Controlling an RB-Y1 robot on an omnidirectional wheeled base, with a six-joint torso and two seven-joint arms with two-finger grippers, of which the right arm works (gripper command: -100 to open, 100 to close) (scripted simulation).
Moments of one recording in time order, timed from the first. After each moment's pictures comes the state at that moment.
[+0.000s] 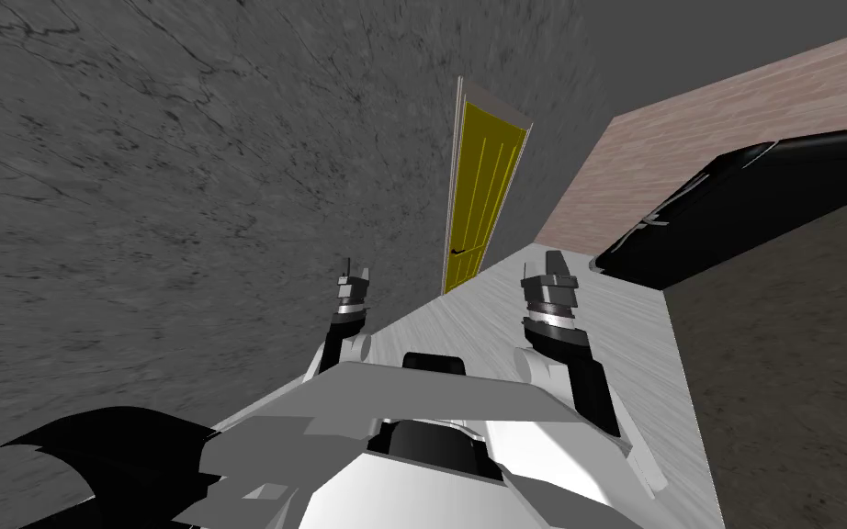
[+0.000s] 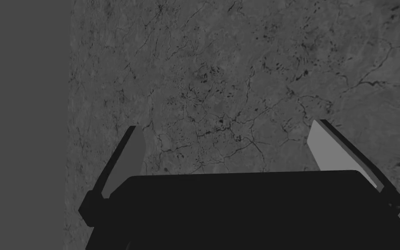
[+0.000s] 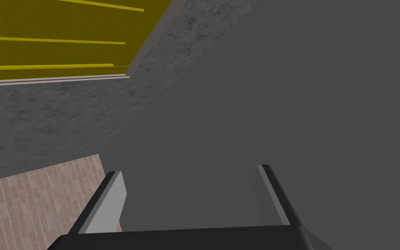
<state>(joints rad) 0.51 -0.02 -0.06 -2.37 -0.01 -0.38 0.12</state>
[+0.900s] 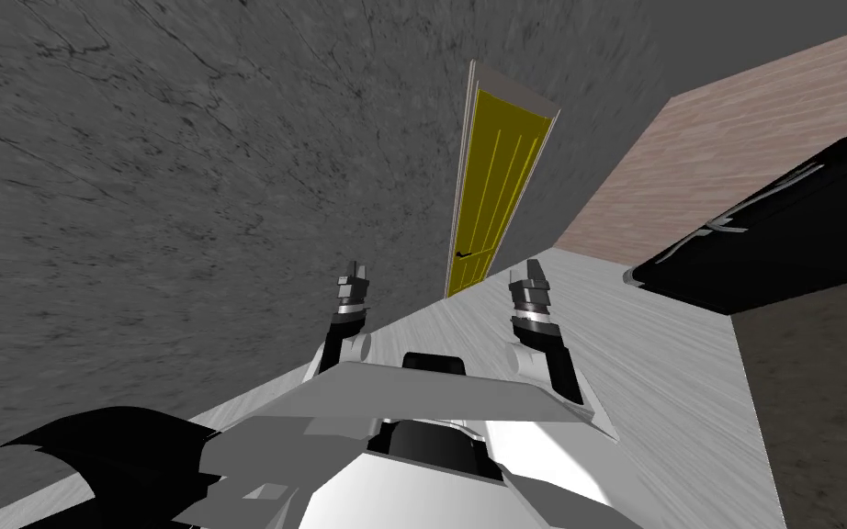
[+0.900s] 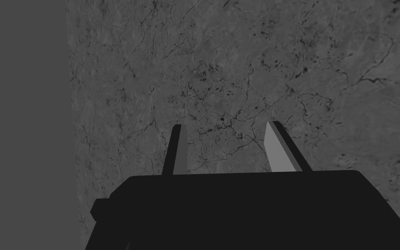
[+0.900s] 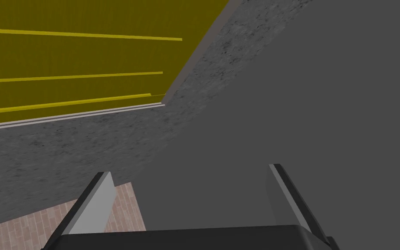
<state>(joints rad) 0.44 -0.05 -0.07 -2.18 -0.04 -0.43 0.10</state>
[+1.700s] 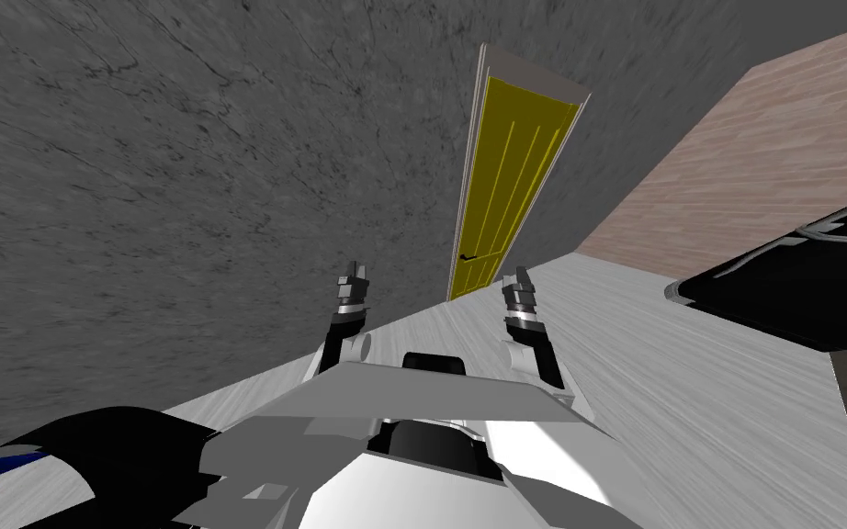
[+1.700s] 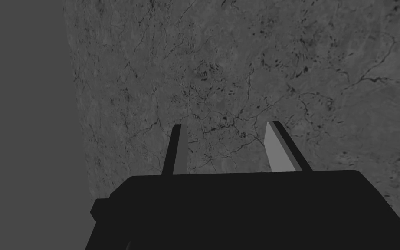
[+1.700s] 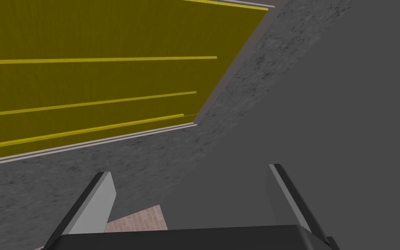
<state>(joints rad) 0.38 -0.08 -0.08 -2.01 -0.06 -0.47 0.09</state>
